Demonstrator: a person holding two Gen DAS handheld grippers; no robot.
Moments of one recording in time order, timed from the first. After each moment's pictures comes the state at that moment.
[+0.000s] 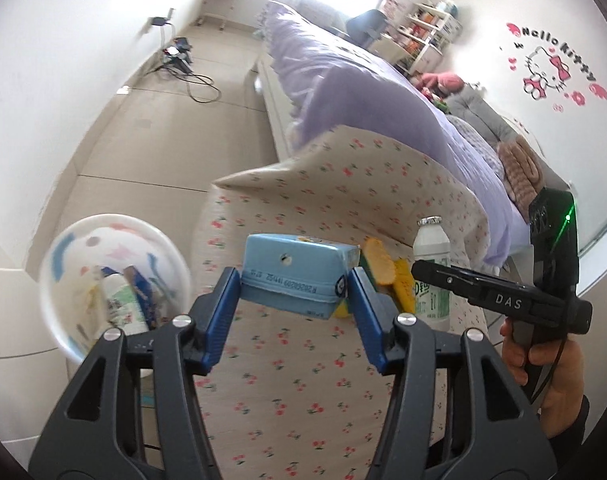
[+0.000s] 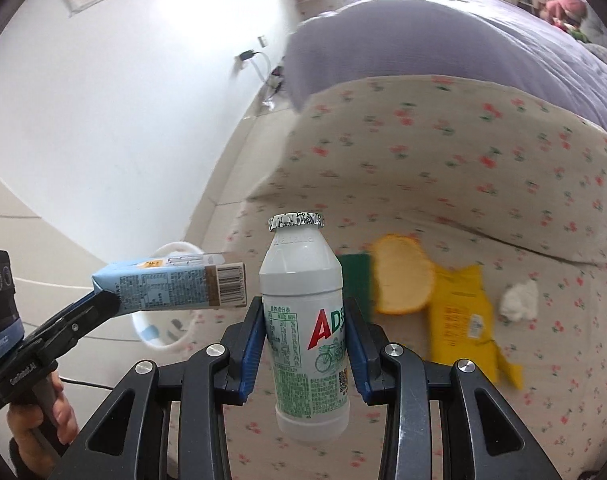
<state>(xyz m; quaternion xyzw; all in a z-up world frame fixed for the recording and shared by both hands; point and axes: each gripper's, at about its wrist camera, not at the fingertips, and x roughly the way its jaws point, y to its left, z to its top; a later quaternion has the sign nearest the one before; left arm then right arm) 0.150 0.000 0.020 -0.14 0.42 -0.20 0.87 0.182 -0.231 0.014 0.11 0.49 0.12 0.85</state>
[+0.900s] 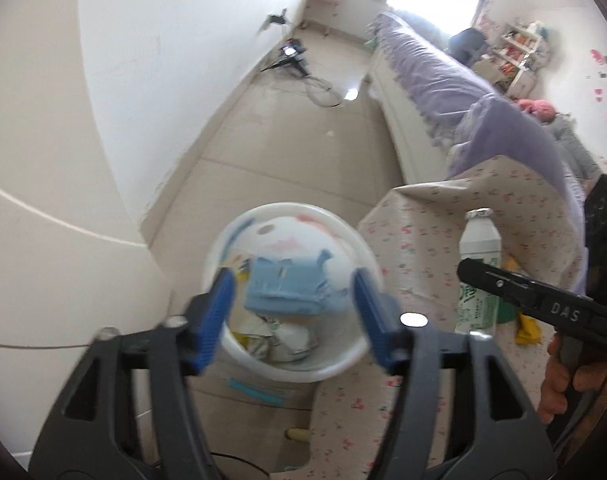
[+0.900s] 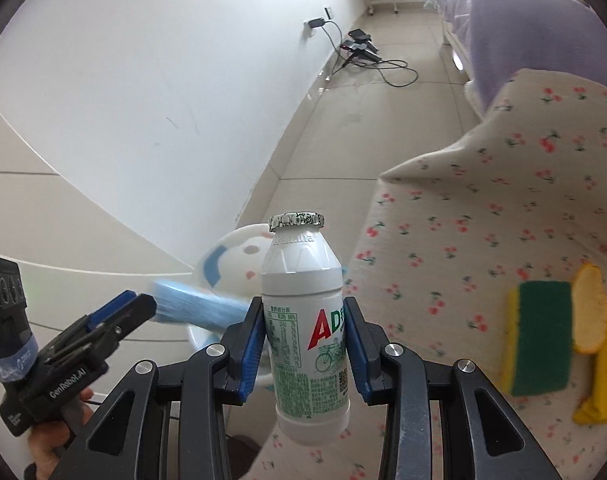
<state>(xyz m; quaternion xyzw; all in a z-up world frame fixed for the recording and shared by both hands) 0.156 0.113 -0.024 -0.13 0.45 -0.02 0.89 0.214 -0.078 -0.024 0.09 0.51 0.21 0.83</state>
